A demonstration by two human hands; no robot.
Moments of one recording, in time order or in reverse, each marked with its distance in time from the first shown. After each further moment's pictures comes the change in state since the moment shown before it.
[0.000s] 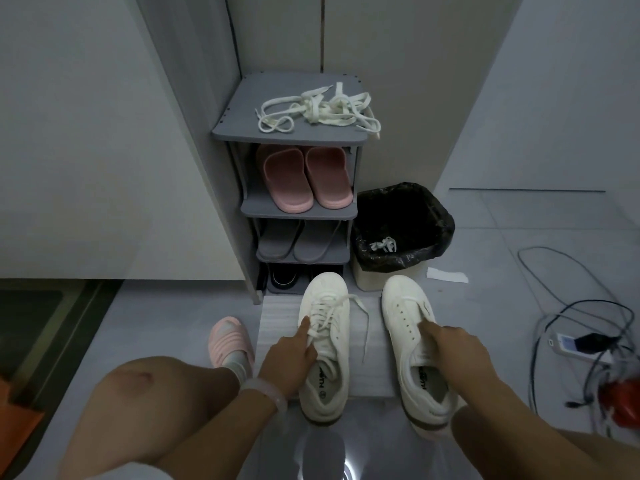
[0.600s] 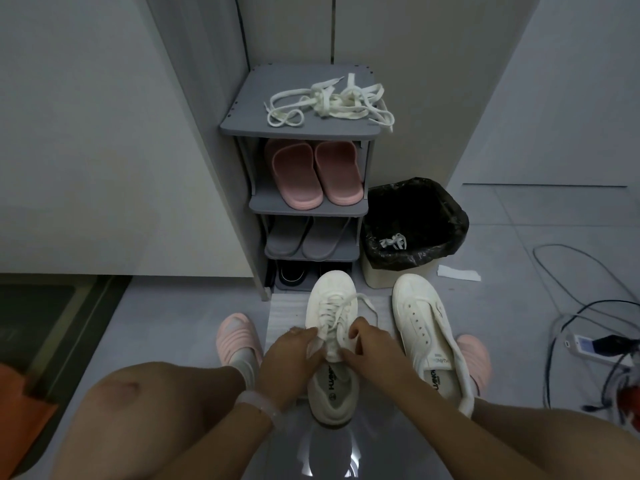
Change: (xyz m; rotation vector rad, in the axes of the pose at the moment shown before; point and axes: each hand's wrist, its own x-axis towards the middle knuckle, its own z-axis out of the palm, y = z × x) left_hand -0.007 -0.008 -0.006 -0.033 0.161 0.124; right_hand 0.008 -0.108 0.007 0.599 -0.071 -0.220
